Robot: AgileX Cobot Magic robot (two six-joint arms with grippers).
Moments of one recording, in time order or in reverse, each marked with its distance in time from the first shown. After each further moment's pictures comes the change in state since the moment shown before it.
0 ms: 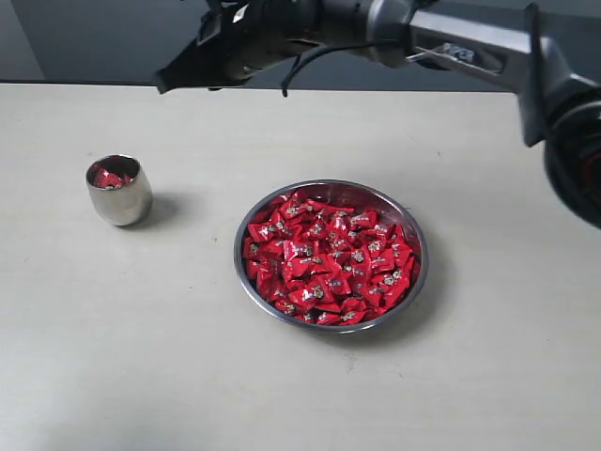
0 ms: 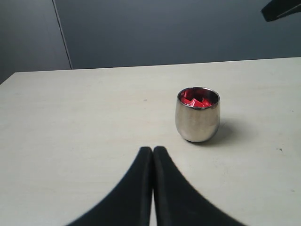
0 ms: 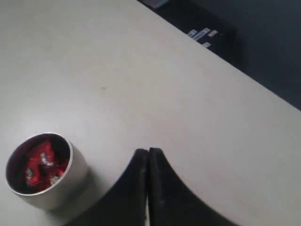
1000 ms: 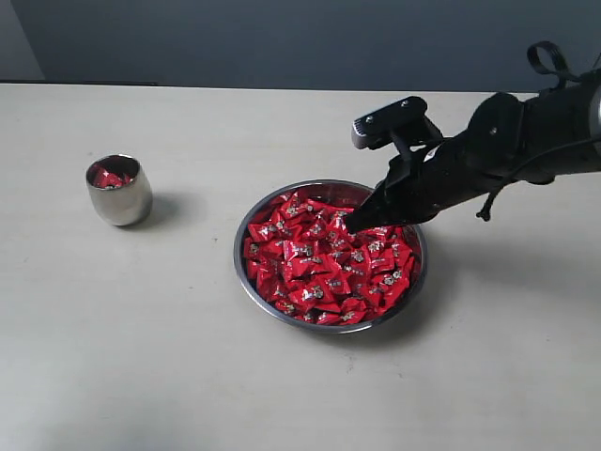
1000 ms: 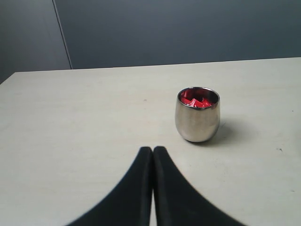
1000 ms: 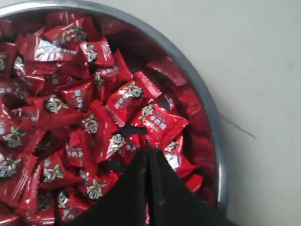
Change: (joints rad) left arm 0.000 0.000 0.000 0.000 0.000 0.000; right arm -0.219 -0.411 0.975 0.015 -0.200 -0.106
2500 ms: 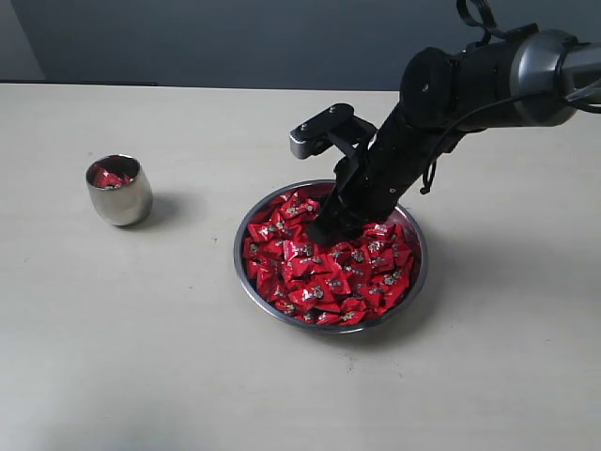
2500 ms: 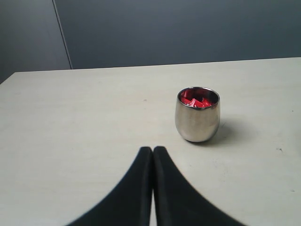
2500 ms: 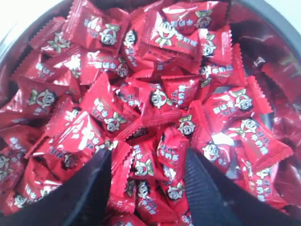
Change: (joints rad) left arm 0.000 0.000 0.000 0.000 0.000 0.000; right arm 0.078 0.121 -0.279 -0.088 0.418 -0.021
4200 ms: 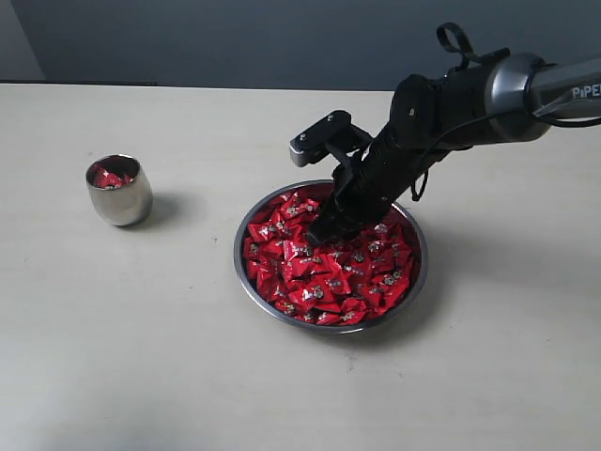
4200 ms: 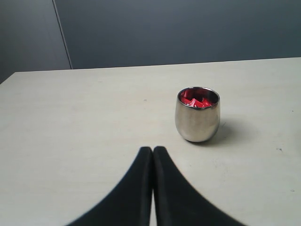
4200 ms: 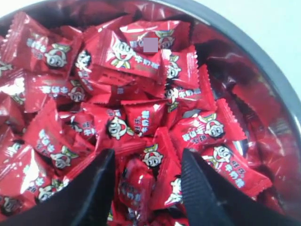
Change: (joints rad) left arm 0.000 0.000 0.000 0.000 0.000 0.000; right arm 0.000 0.076 -0.001 -0.034 -0.144 0.004
